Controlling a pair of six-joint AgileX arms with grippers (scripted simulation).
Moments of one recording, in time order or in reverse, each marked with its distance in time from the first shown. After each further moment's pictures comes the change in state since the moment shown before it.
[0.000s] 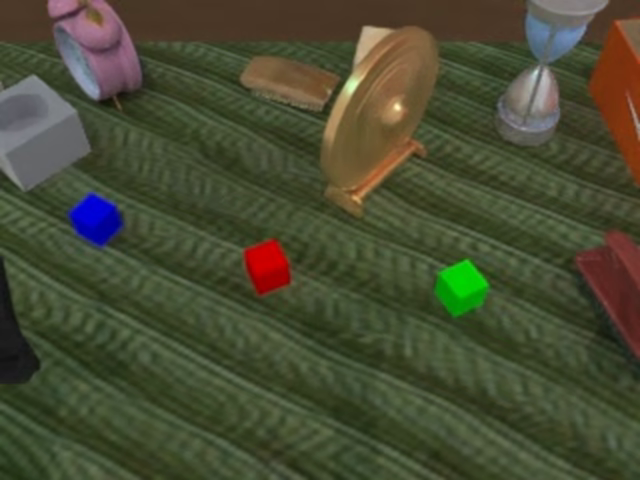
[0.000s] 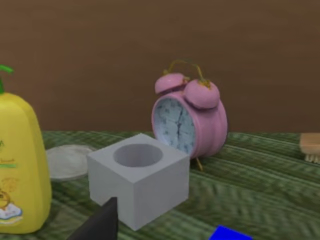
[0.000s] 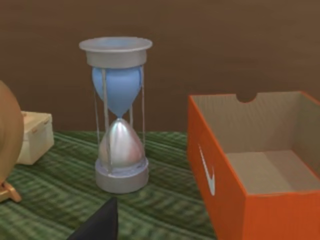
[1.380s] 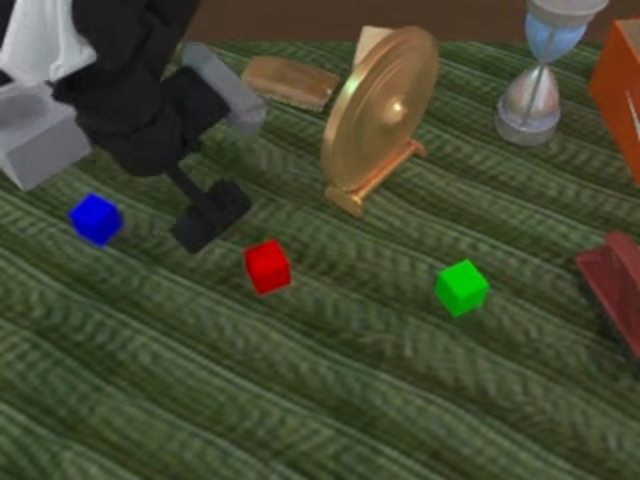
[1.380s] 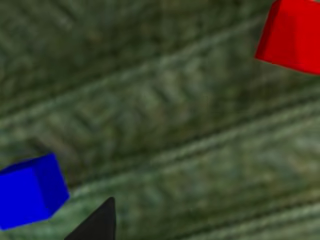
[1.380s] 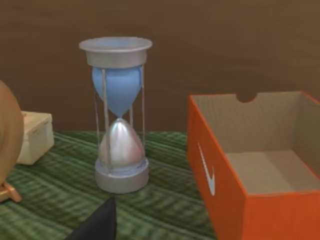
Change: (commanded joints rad) left arm -0.407 1.799 1.459 -0.972 0.006 0.494; right arm 0.000 0.000 0.000 0.000 0.000 0.000
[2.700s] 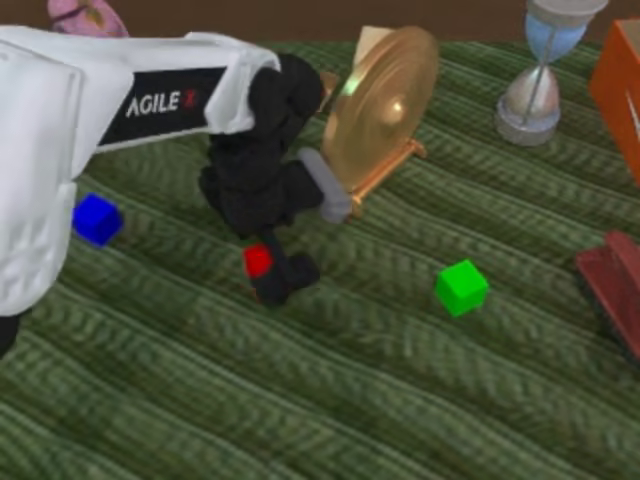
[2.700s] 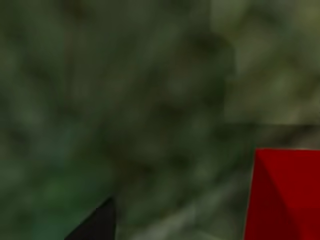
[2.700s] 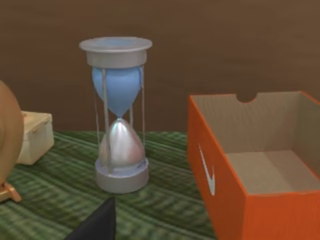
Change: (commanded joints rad) left arm -0.104 0.517 0.251 0.019 -0.002 0.133; right arm 0.000 0.000 0.000 0.000 0.000 0.000
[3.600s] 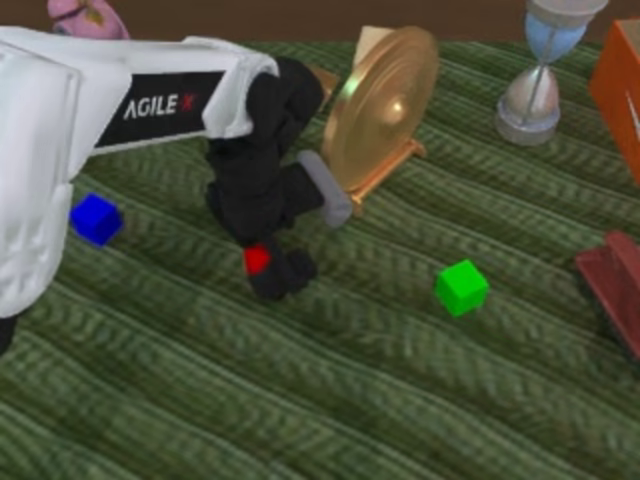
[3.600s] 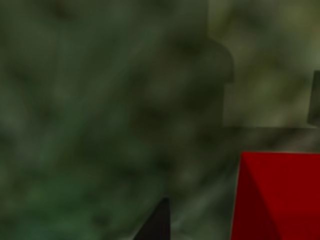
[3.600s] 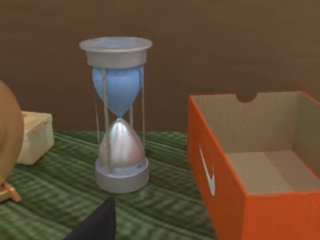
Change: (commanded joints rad) left arm -0.001 0.022 -0.033 0.045 0.000 0.001; right arm 0.000 0.000 0.000 0.000 0.000 0.000
